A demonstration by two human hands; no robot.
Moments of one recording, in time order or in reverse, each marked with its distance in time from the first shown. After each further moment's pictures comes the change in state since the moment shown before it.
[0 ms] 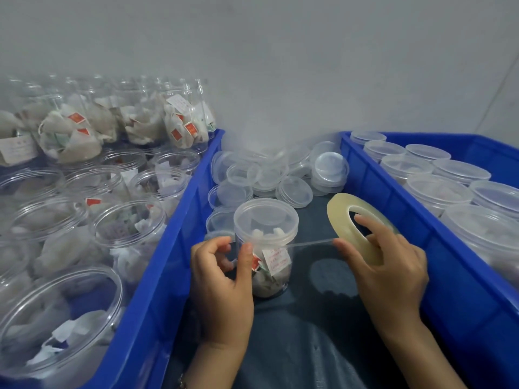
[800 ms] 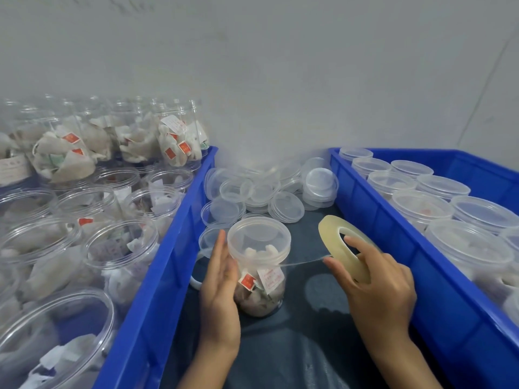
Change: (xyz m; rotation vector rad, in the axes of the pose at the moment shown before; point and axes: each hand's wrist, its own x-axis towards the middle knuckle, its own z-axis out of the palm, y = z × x) left_hand 0.007 0.004 0.002 -0.585 -0.354 -0.473; right_hand -0.004 0.006 0.003 -0.051 0.084 -0.059
